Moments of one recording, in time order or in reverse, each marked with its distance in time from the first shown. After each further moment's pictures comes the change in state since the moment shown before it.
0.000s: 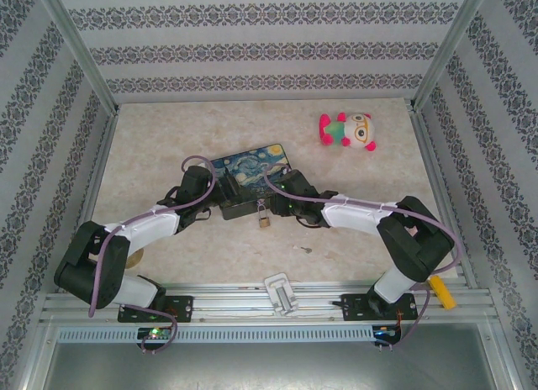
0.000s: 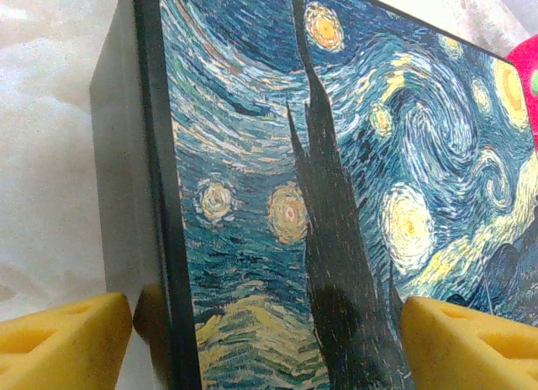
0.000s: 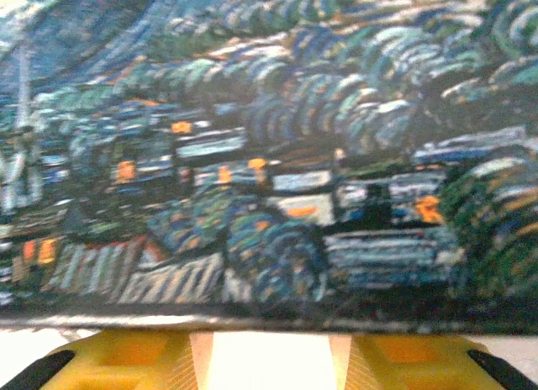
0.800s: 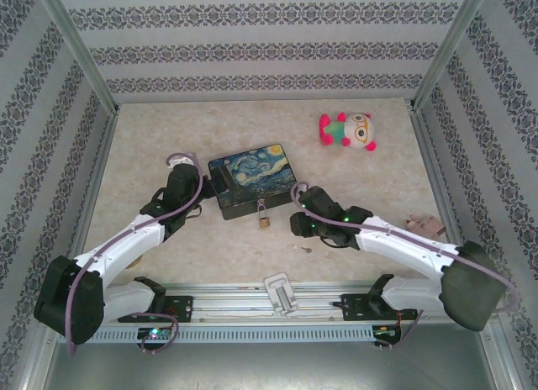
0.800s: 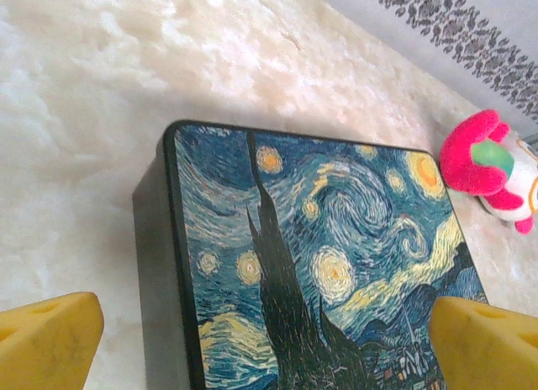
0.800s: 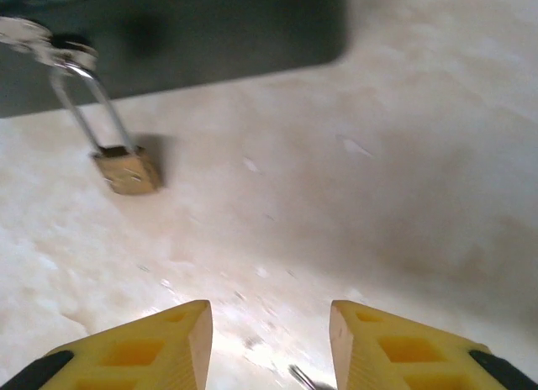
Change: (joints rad) left arm -0.001 -0.242 0.013 -0.109 -0.160 0.083; right arm 0.046 -0.425 -0.139 -0.415 0.039 0.027
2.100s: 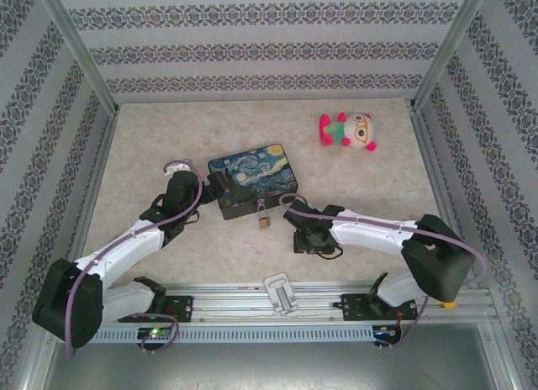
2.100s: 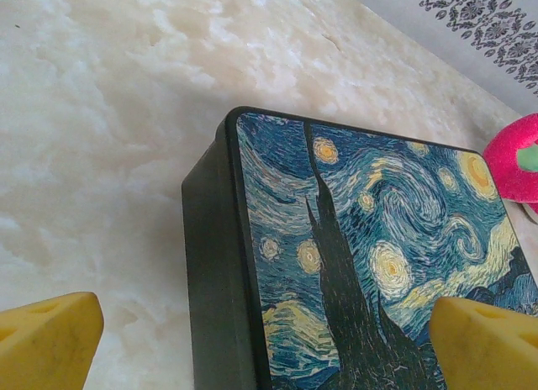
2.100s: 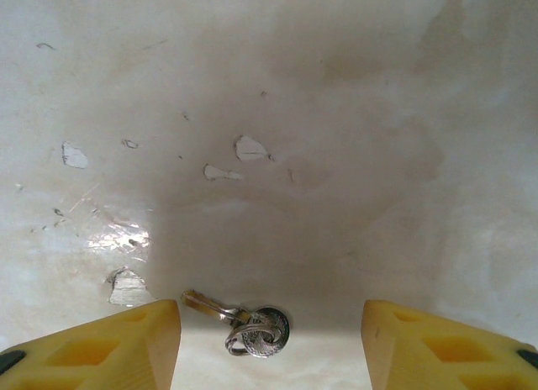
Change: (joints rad) left arm 0.000 -0.016 -0.071 0.022 -0.055 -0.001; right arm 0.083 0.271 0.047 -0.194 0.012 0.274
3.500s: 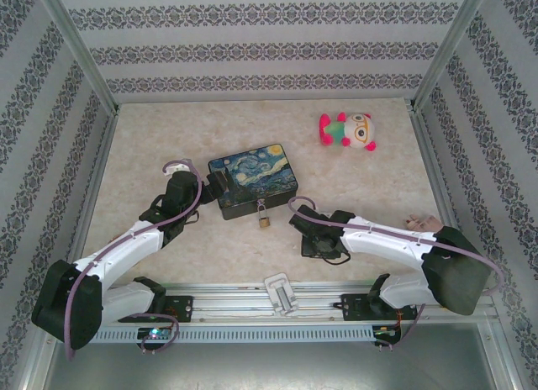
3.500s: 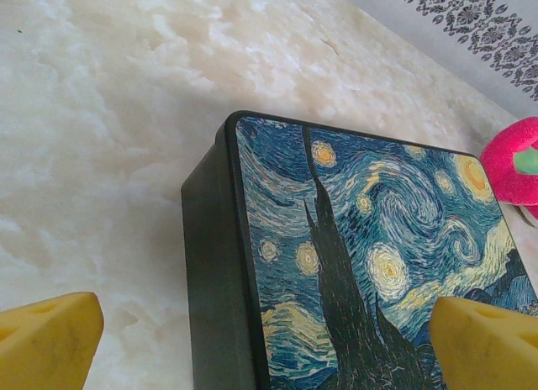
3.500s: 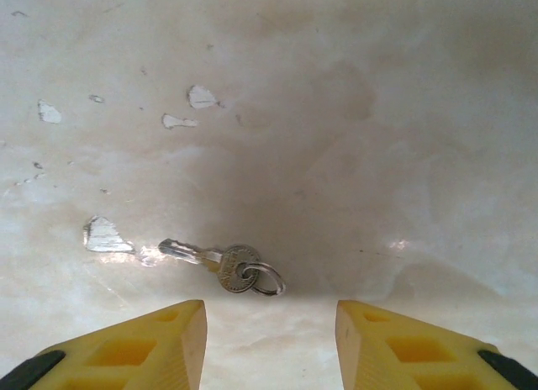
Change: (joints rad) left arm 0.000 -0.009 -0.004 0.003 -0.003 0.000; right arm 0.024 -0.134 -0.050 -0.052 0.014 0.070
